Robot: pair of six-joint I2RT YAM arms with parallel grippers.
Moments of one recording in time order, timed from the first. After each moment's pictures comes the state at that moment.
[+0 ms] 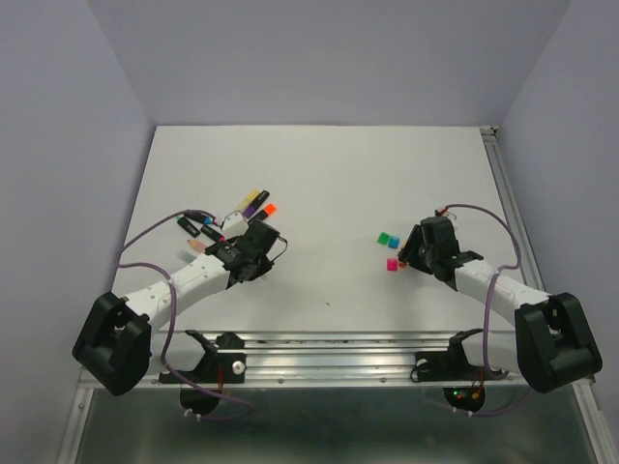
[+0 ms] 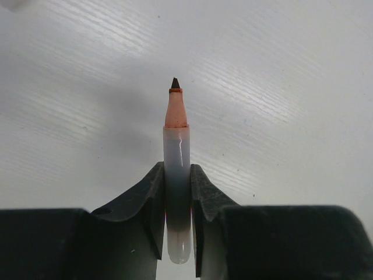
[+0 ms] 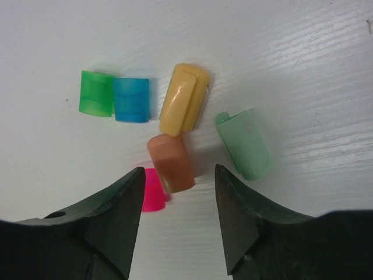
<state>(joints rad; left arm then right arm) -0.66 1.22 0.71 -0.58 -0.42 -1.08 0.30 1.23 0.51 -0.12 0.16 0.67</state>
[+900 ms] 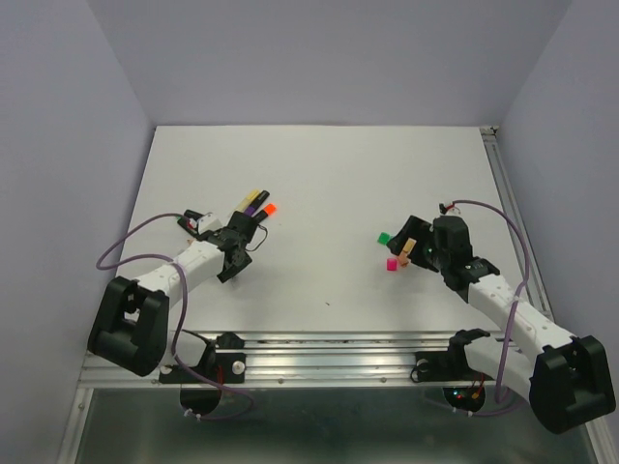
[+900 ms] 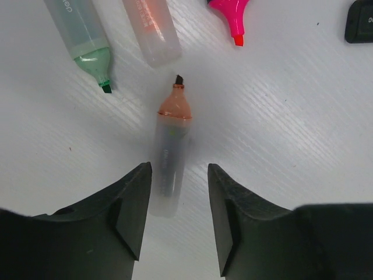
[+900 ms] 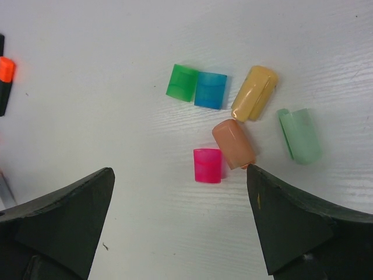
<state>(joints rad) -0.43 1.33 0.71 -0.64 -0.49 -1.07 0.30 1.00 0.51 -0.16 0.01 0.68</state>
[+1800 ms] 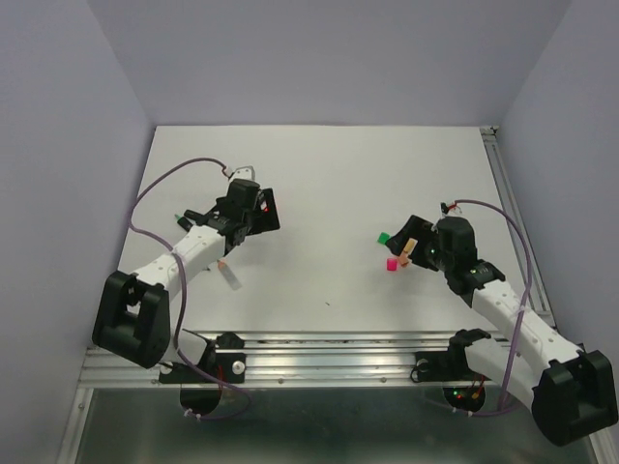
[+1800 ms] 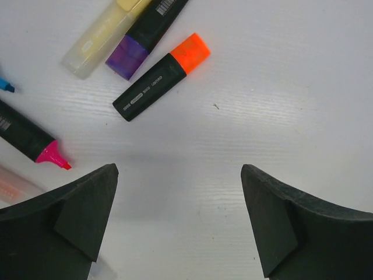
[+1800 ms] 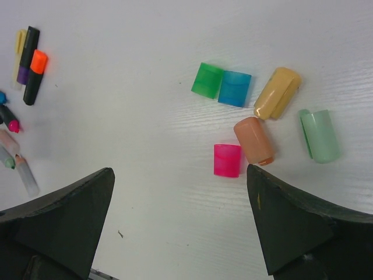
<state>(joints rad) -0.41 1.36 0.88 -0.29 -0.23 -0.48 0.30 0.93 0.51 -0.17 -0.05 0.67</state>
